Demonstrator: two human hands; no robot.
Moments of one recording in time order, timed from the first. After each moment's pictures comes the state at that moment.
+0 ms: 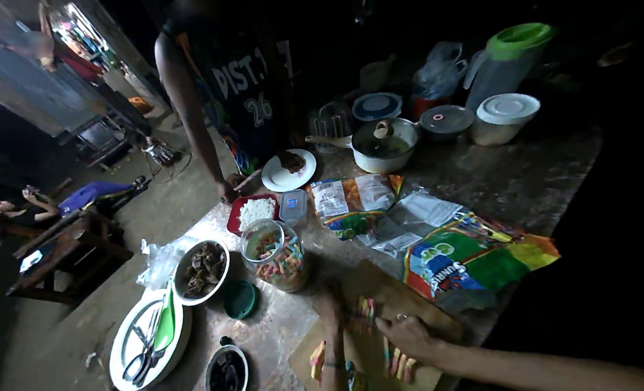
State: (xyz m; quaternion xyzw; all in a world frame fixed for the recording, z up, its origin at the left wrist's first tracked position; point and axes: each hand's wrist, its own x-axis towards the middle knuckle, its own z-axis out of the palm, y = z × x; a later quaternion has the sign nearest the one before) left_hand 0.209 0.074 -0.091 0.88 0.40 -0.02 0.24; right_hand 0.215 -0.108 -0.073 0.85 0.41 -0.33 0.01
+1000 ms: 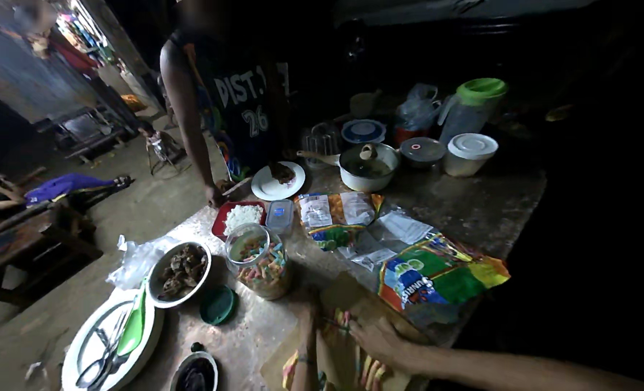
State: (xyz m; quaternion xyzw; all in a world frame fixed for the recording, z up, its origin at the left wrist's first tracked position) left_hand 0.216 0.072 -0.099 0.86 0.42 -0.05 0.29; right_hand 0.224 -0.109 -0.060 0.85 0.38 -0.37 -0.01
